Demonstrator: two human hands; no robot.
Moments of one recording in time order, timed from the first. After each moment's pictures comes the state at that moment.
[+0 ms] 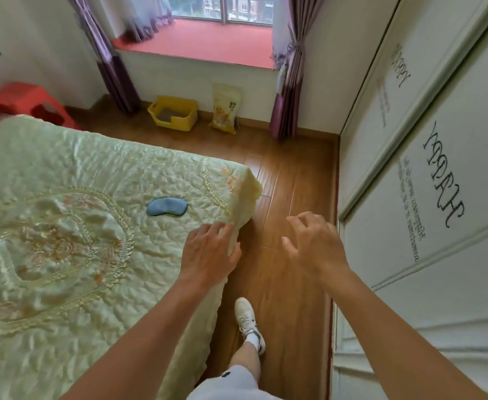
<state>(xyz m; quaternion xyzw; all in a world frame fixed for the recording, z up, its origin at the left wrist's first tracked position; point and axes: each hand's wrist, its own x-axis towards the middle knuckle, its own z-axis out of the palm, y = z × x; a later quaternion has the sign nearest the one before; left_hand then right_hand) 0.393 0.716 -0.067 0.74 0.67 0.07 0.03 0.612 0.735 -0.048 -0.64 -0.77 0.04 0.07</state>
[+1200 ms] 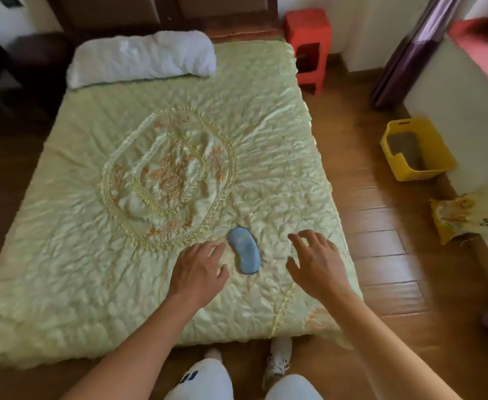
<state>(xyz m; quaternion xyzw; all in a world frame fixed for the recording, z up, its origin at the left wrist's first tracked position) 0.214 1.048 -0.137 0.24 0.96 0.02 0.10 0.282 1.296 -0.127 -0.09 -0.98 0.14 -0.07</state>
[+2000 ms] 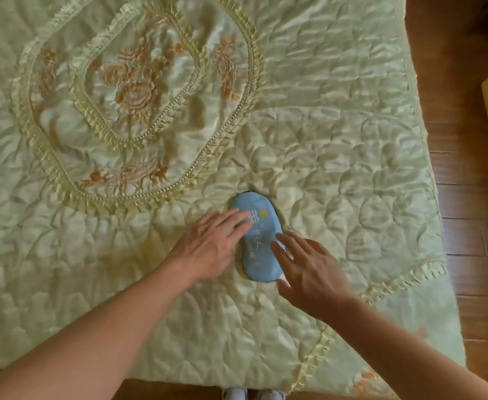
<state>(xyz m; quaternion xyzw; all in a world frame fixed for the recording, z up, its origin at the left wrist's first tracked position) 0.094 1.052 -0.498 0.40 0.90 0.03 0.16 0.183 1.277 -0.483 0.18 -0.97 0.11 -0.11</state>
